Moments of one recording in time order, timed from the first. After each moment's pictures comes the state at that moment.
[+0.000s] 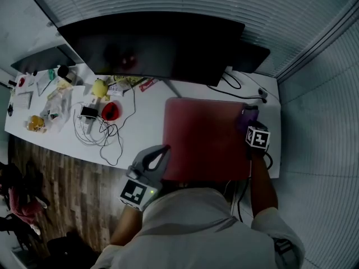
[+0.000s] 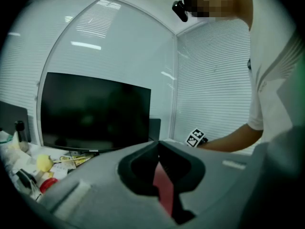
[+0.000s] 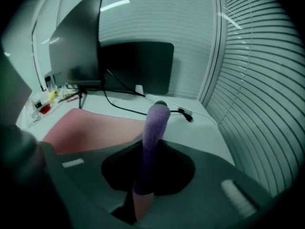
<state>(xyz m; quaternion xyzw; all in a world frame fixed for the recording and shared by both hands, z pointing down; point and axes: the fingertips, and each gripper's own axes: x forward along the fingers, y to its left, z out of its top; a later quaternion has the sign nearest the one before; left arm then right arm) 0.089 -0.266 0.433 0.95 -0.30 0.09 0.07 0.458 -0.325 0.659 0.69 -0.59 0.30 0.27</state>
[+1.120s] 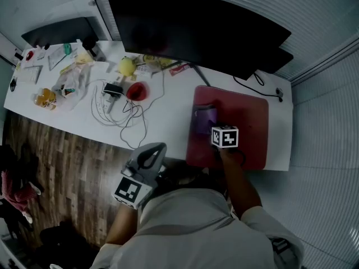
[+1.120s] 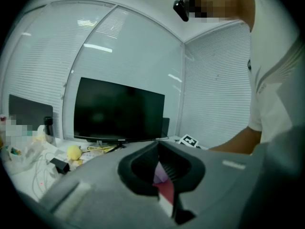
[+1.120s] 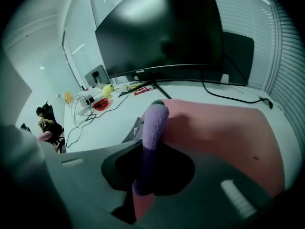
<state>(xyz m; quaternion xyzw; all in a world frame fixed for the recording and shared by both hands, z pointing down) -0.094 -0.226 0.439 0.94 -0.33 0.08 0.09 0.099 -0.323 0.681 0.53 -0.73 0.36 0.25</state>
